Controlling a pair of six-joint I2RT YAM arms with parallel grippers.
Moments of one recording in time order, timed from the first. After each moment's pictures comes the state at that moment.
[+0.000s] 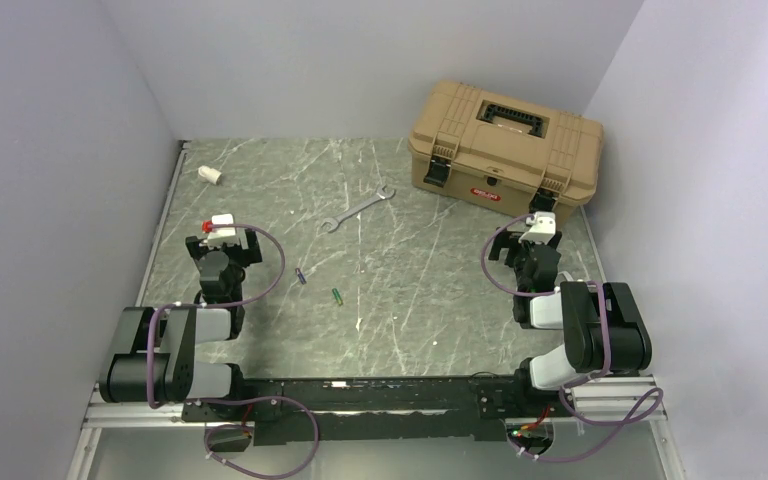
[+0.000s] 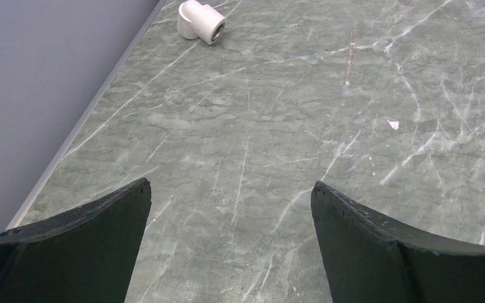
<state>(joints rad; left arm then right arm) 0.00 1.35 0.19 1.06 -0.24 0.05 -0.03 1.48 0.23 1.06 0.05 0.00</state>
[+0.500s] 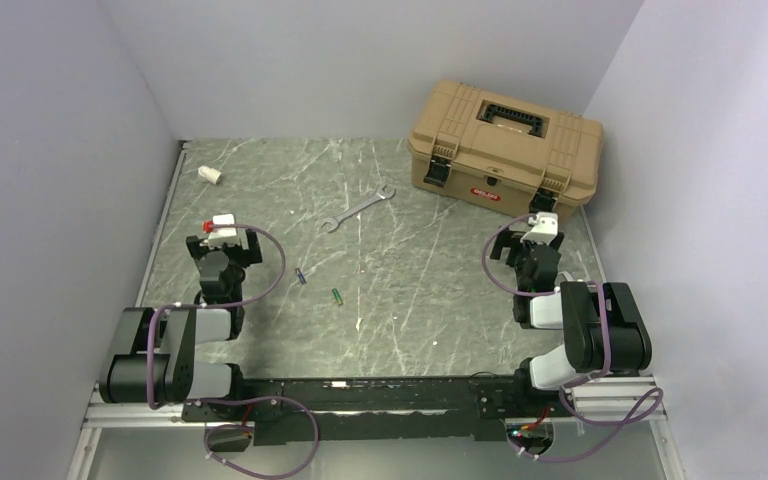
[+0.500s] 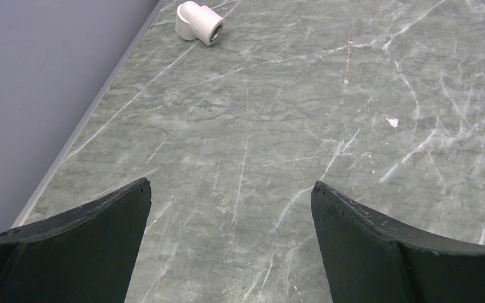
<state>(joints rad) 0.00 1.35 0.19 1.06 -0.24 0.06 -0.03 1.48 0.23 1.06 0.07 0.01</state>
